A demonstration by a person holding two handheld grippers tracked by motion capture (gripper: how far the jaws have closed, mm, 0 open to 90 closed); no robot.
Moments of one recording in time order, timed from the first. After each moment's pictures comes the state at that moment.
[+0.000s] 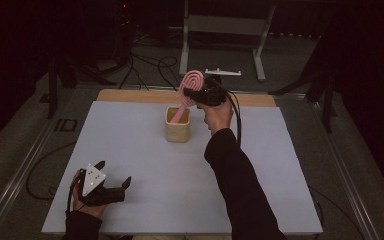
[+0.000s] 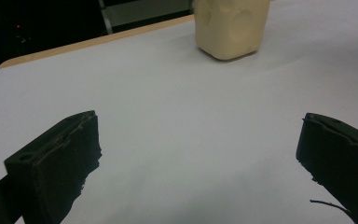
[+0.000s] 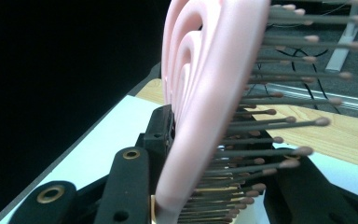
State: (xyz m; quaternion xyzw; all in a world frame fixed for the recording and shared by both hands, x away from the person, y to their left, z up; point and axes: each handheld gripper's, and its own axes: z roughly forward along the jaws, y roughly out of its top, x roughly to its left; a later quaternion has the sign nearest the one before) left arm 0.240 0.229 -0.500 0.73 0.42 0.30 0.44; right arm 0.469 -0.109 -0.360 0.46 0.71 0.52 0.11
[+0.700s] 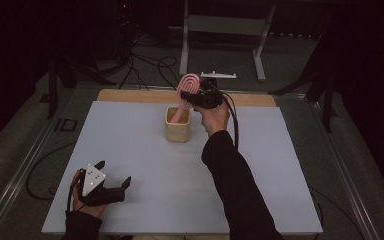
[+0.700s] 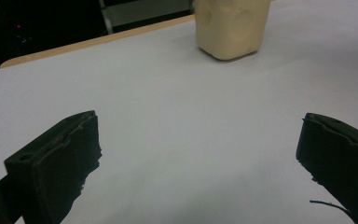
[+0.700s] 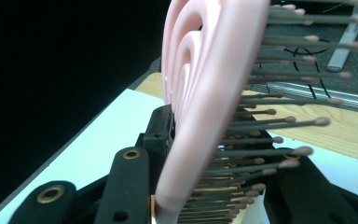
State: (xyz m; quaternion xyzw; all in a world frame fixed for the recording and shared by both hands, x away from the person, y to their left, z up) left arm 0.240 0.229 -0.500 0.73 0.42 0.31 0.44; right arm 0.468 -0.100 -0.369 0.46 0.72 0.51 0.11
